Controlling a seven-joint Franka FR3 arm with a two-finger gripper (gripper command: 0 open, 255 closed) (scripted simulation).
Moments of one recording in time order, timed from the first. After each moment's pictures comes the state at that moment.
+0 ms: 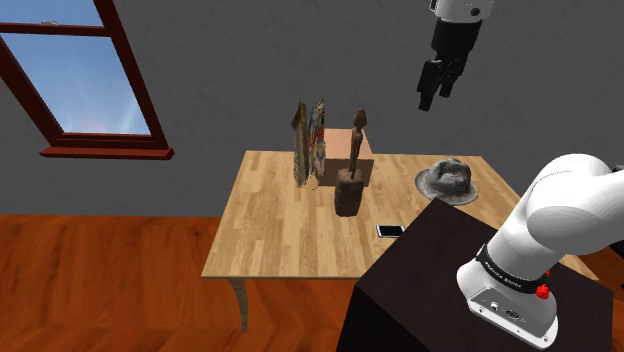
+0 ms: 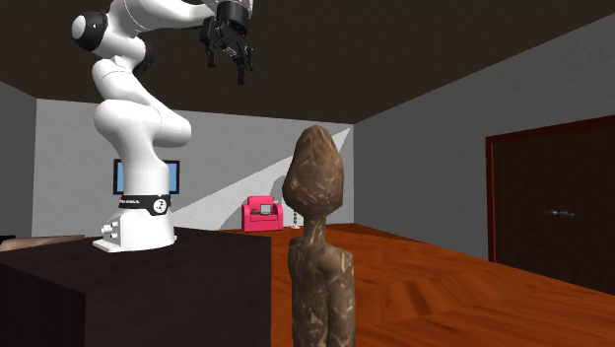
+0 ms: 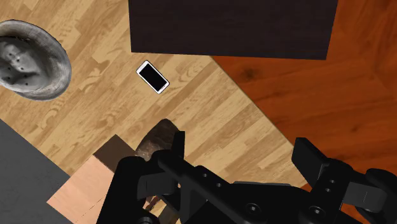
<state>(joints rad) 0.02 -0.81 0.04 -2.39 -0.06 1.55 0.07</state>
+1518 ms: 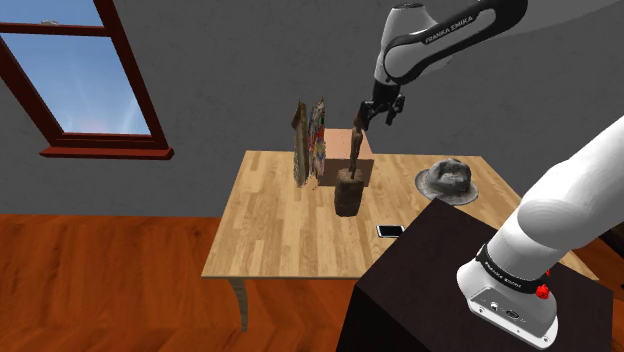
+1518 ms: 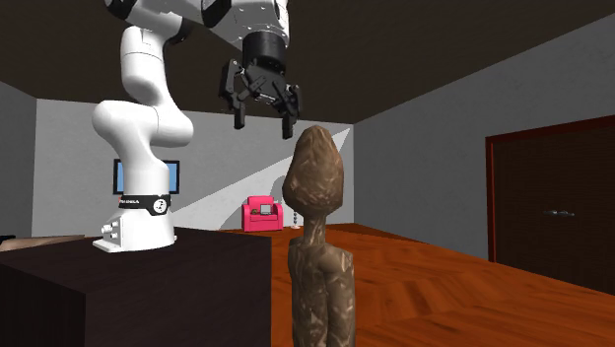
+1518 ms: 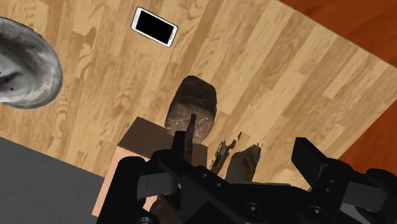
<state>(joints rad) -0.13 -0.21 -0.05 -2.39 -0.12 2.28 0.26</state>
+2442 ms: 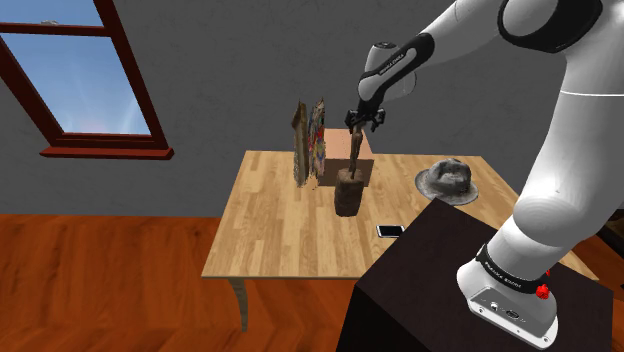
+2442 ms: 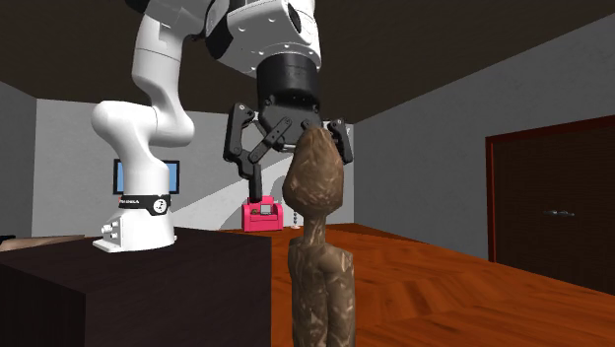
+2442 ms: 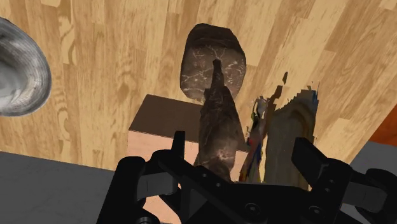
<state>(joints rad) -0.21 0.29 -0.12 -2.08 -0.06 2.56 0.34</state>
